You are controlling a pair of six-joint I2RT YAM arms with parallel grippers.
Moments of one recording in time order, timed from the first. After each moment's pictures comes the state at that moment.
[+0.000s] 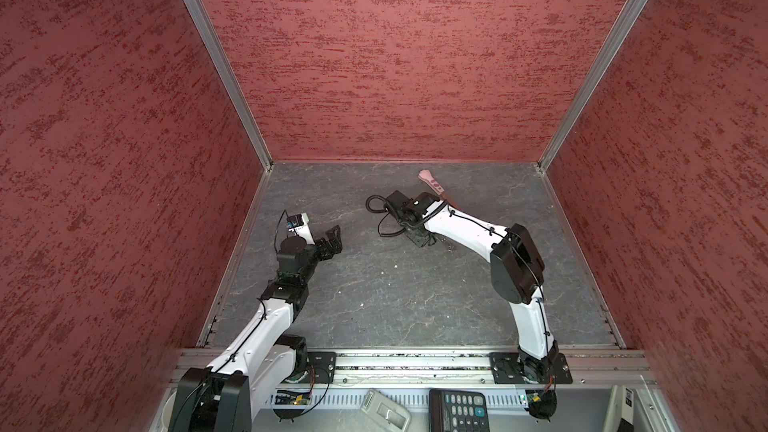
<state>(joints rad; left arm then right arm) -0.11 0.92 0.31 0.26 0.04 -0.45 0.81 2.07 1.73 -1.12 0.51 0.02</state>
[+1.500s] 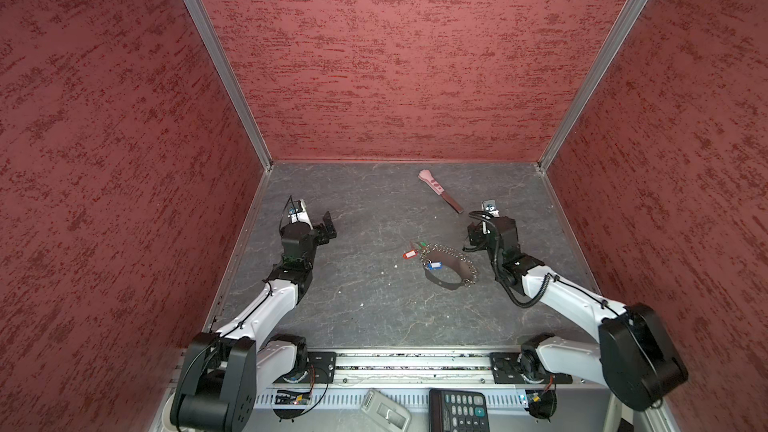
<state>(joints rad) -0.12 1.14 0.44 0.38 -0.23 -0.22 0.34 1.29 0.56 0.23 0.48 -0.02</state>
